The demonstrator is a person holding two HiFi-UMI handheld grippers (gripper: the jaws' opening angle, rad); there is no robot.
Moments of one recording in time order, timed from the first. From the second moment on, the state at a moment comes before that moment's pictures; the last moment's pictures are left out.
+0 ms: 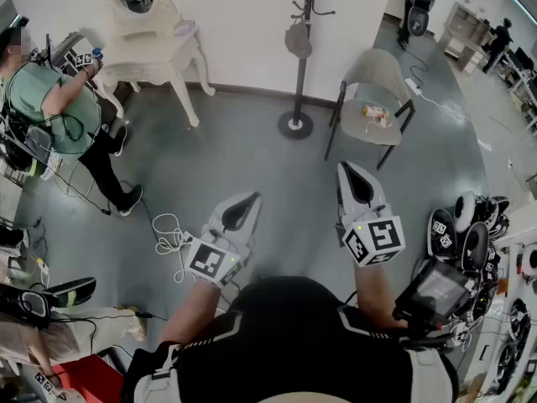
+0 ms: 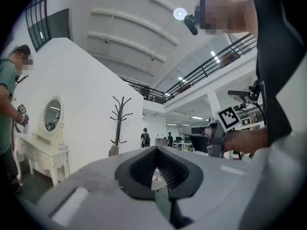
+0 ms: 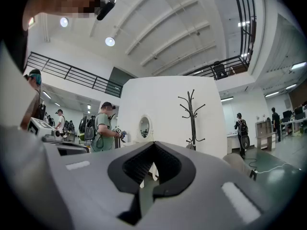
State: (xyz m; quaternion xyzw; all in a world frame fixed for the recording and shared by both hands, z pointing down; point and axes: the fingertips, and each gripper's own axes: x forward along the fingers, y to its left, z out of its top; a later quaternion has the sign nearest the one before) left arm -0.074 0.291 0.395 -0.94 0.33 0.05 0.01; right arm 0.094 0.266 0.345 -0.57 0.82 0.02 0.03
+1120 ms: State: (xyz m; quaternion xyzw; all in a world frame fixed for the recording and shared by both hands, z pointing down) left arm -0.128 0.270 0.402 -0.95 0.32 0.03 0.01; right arm 0.023 0.246 0.347 -0.56 0.82 0.02 0.02
